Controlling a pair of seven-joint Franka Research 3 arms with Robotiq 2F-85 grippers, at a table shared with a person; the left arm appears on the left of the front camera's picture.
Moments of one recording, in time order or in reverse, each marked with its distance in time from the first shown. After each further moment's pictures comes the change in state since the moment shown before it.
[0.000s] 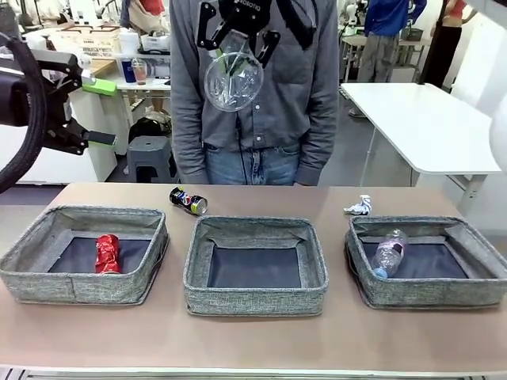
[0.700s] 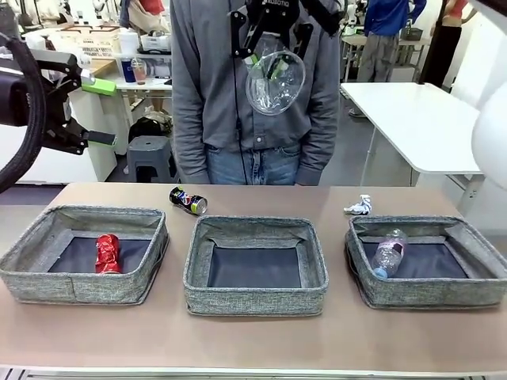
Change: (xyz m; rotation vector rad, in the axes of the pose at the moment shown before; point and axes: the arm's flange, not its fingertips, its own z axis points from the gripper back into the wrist) left arm 0.000 0.000 0.000 0.000 0.000 0.000; right arm -0.016 -0.023 0.007 -0.183 0.072 -0.023
